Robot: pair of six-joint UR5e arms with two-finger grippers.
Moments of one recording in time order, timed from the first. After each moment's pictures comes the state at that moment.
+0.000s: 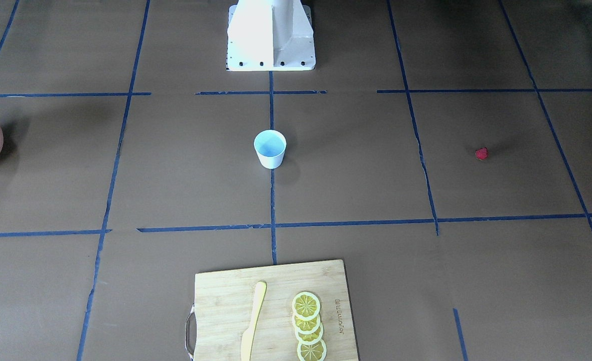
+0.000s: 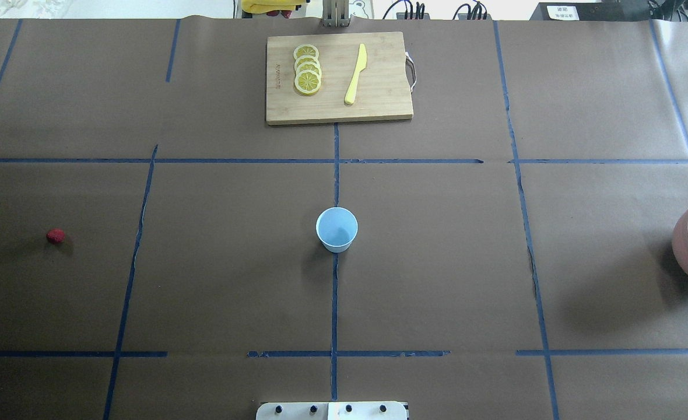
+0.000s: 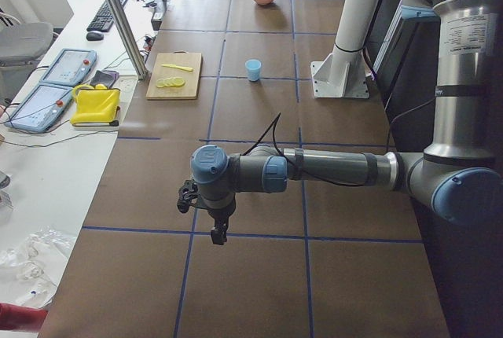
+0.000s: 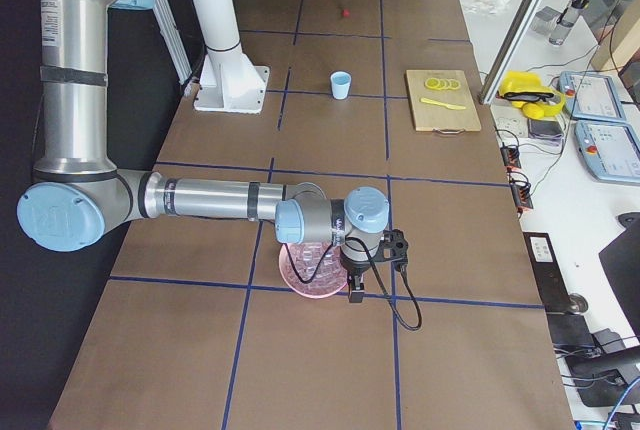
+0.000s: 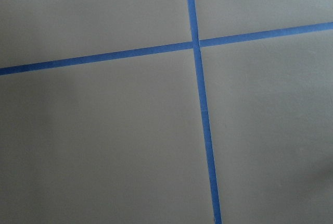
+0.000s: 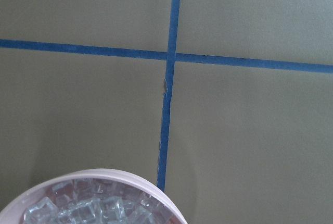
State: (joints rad) left arm -1.55 -1.52 -1.66 -1.51 -2.32 0.13; right arm 1.49 -1.64 1.61 -1.48 2.31 0.05
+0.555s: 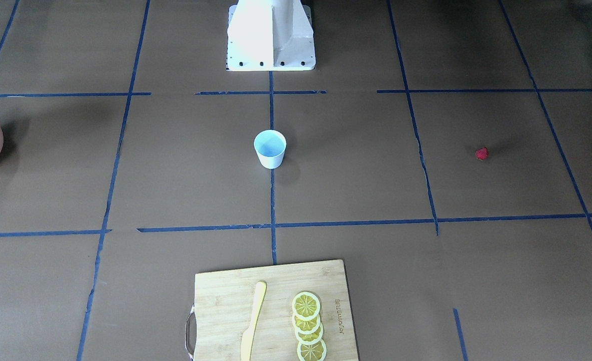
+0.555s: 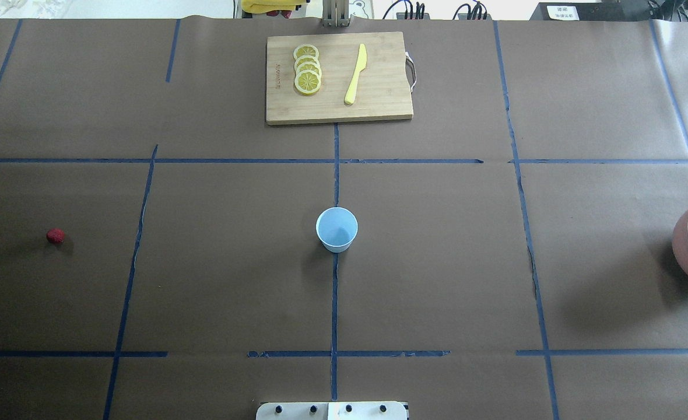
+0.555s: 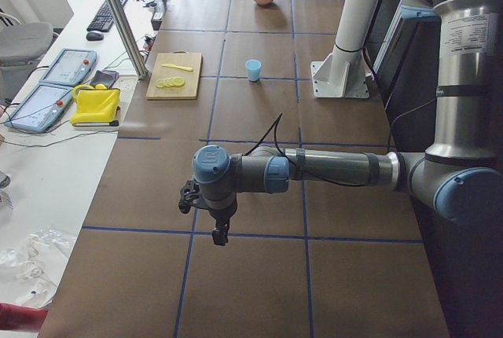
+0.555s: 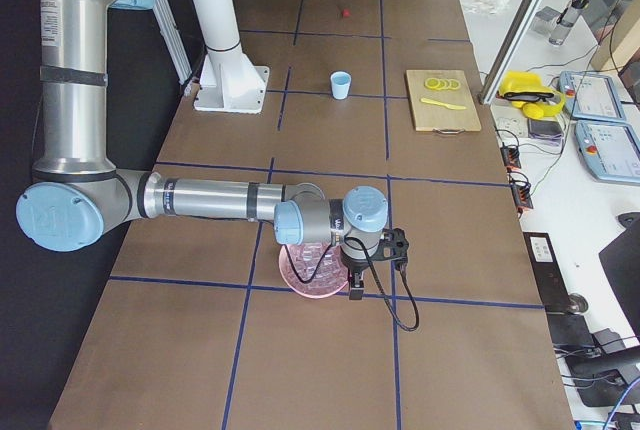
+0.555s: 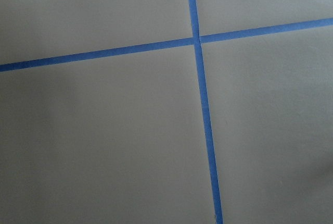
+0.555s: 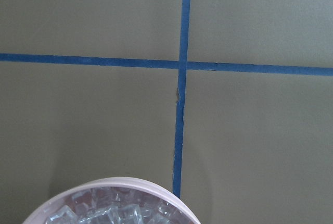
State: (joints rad) left arm -1.55 -1.51 -1.67 -1.51 -2.31 0.13; right arm 1.49 -1.64 1.61 -1.45 2.35 0.08
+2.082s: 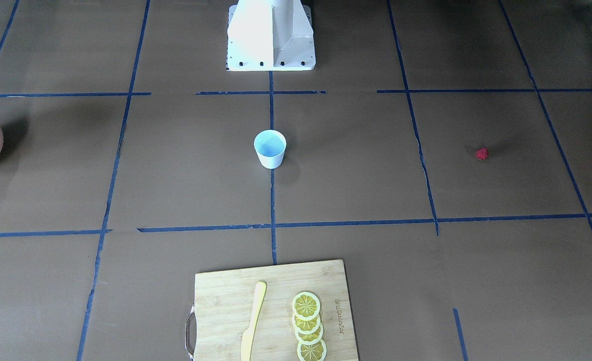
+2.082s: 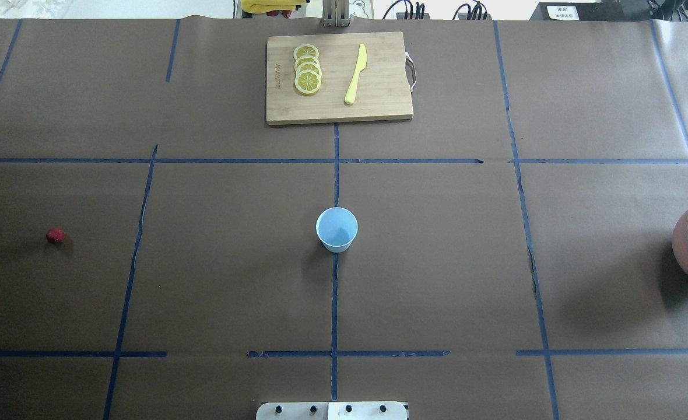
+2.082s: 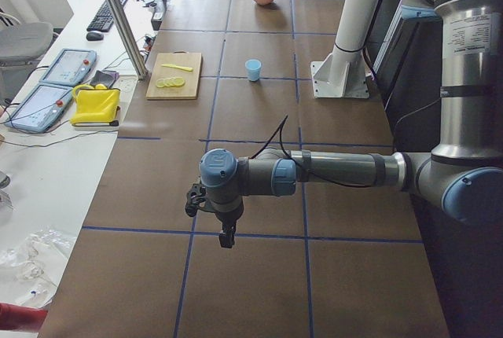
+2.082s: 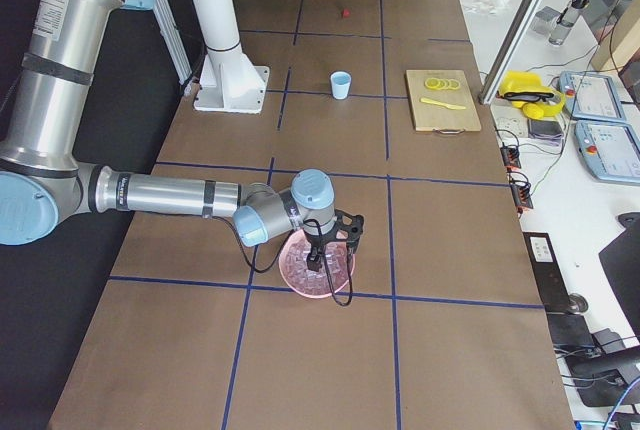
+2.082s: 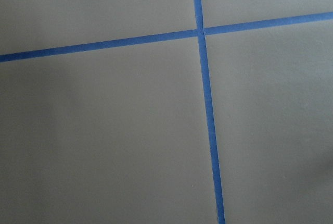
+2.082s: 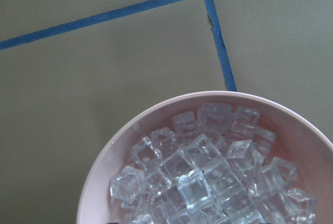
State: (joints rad) left arm -1.55 -1.48 -1.69 -1.52 -2.32 0.13; right arm 1.24 -1.88 1.79 -1.07 2.27 0.80
